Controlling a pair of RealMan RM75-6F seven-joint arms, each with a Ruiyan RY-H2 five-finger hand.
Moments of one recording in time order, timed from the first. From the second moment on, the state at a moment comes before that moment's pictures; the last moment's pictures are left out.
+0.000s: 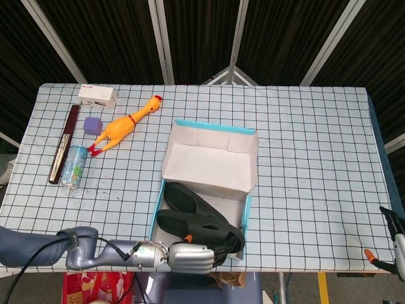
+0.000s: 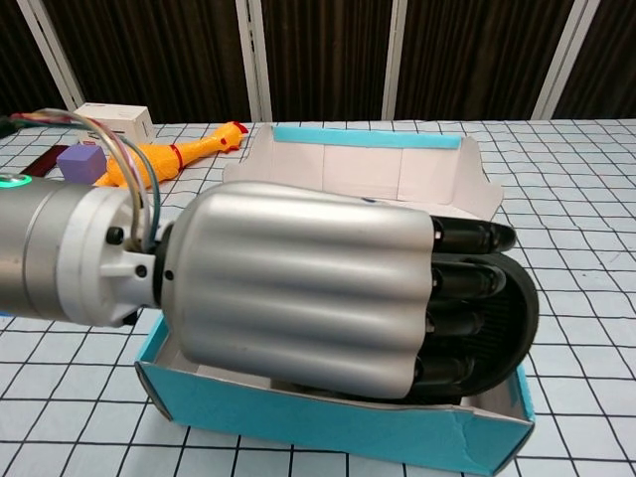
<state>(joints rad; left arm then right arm) -1.10 -1.43 0.04 -1.68 2.10 0.91 0.94 -0.05 -0.89 0.00 -1.84 -1.39 1.44 0.03</state>
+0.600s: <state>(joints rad) -1.10 -1.47 0.03 -1.65 2.13 0.87 0.92 -0.06 -0.89 0.00 -1.84 -1.40 1.44 0.05</state>
